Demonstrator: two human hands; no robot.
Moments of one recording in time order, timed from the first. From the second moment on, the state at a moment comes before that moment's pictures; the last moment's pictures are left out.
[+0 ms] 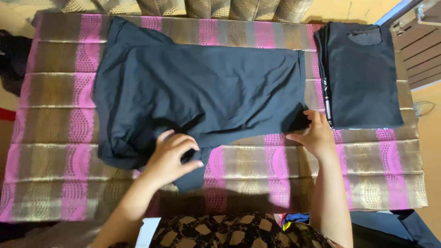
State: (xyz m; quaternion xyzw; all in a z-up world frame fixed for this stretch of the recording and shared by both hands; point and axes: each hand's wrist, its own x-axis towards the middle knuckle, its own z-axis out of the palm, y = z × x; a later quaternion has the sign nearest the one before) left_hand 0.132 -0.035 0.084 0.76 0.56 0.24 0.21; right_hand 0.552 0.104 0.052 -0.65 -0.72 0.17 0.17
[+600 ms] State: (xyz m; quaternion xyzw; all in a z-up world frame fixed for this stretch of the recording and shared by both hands) left_hand 0.135 -0.080 0.029 0.59 0.65 0.46 0.10; right_hand 0.578 0.189 0.028 -0.61 -0.60 0.39 0.34
